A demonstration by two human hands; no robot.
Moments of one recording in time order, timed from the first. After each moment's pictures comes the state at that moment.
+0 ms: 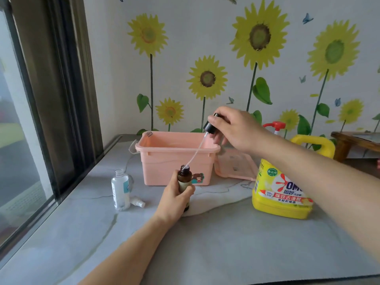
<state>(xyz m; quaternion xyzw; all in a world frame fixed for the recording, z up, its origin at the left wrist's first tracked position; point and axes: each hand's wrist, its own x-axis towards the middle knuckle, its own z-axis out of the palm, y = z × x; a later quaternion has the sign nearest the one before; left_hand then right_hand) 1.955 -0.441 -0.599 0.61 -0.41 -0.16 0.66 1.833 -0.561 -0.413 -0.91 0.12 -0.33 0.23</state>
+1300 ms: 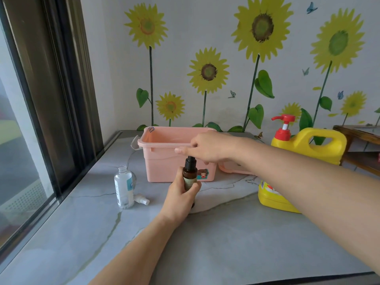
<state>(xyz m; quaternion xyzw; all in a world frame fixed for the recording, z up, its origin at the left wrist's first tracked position) 1.959 -0.444 -0.606 0.61 -0.40 -0.16 0.67 1.894 -0.541 -0.447 -0.98 0.19 -0.04 0.04</state>
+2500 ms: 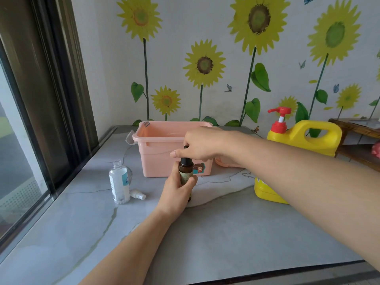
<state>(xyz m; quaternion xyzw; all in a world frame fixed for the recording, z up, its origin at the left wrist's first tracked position) 1.956 -0.444 -0.605 0.60 -0.41 -0.16 0.67 1.903 -0.534 -0.450 -0.98 0.18 0.00 -0.07</state>
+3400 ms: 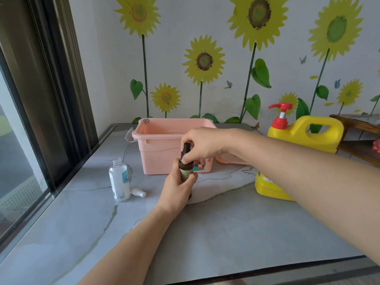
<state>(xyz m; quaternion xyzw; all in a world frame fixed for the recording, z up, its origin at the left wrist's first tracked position) 1.956 -0.442 -0.605 0.61 -0.40 -0.15 0.67 1.895 -0.541 -0.456 -0.98 0.12 0.01 0.15</state>
